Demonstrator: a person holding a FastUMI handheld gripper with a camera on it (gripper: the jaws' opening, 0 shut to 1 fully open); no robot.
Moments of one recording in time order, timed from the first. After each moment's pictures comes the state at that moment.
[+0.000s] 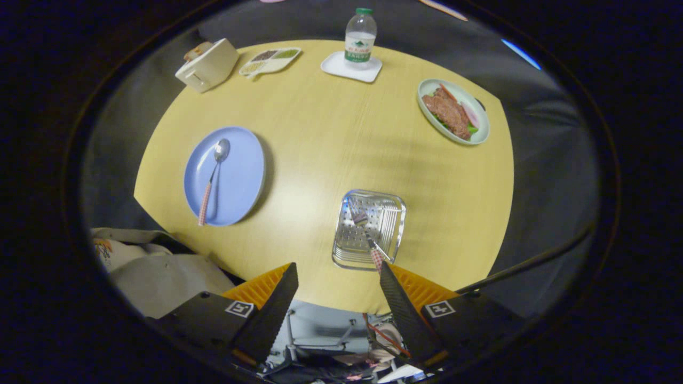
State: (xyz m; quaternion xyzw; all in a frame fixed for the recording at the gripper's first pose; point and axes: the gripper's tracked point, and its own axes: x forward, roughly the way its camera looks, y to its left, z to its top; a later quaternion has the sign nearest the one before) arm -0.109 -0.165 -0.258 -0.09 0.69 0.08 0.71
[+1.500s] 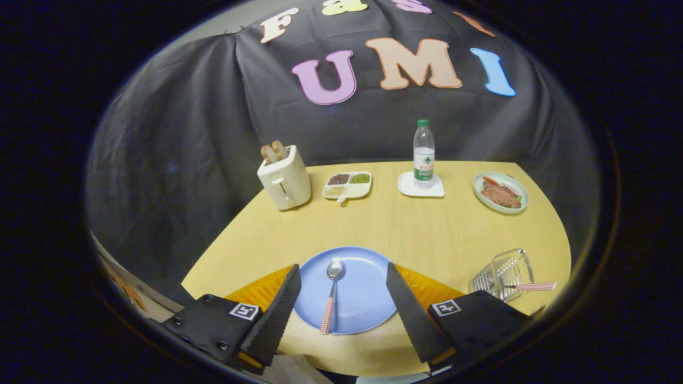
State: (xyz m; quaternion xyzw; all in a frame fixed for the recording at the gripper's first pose) arm -0.085 0.054 -0.241 0.07 0.40 0.13 0.90
